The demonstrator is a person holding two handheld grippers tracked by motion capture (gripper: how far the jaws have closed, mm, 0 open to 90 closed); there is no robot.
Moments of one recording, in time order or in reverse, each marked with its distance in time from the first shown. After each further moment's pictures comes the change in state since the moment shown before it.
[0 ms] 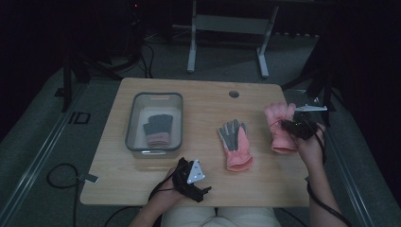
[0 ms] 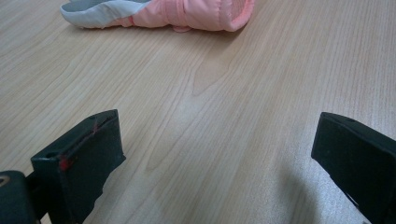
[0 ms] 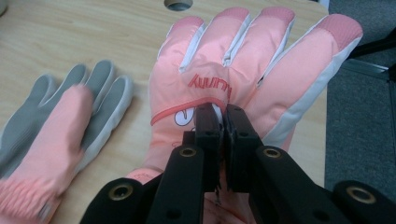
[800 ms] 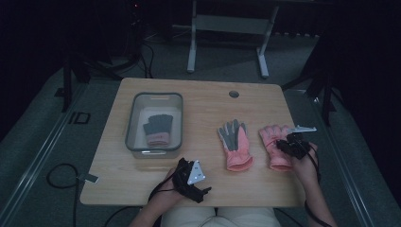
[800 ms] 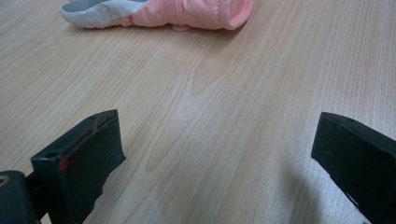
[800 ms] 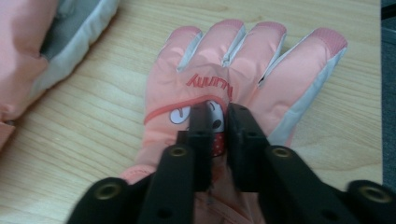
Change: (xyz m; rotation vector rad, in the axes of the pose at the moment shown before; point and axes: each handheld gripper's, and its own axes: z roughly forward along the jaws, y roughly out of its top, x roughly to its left) left arm -0.002 -0.001 0.000 0.004 0.006 0.009; right arm 0.004 -0.067 0.037 0.100 0.011 -0.015
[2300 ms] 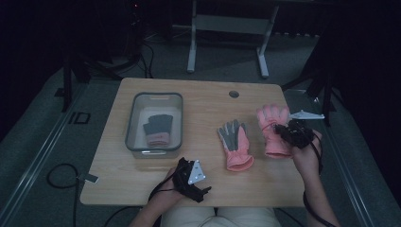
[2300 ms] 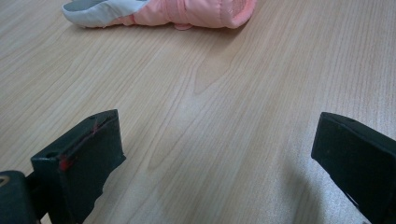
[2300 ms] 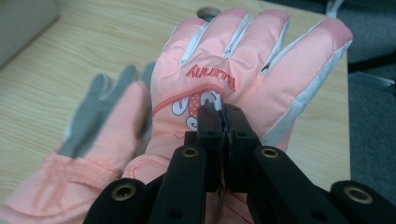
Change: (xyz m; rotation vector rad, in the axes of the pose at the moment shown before) left arm 0.001 0.001 0.000 0.008 0.007 0.006; right arm 0.042 0.058 -0.072 -0.151 0.009 -0.020
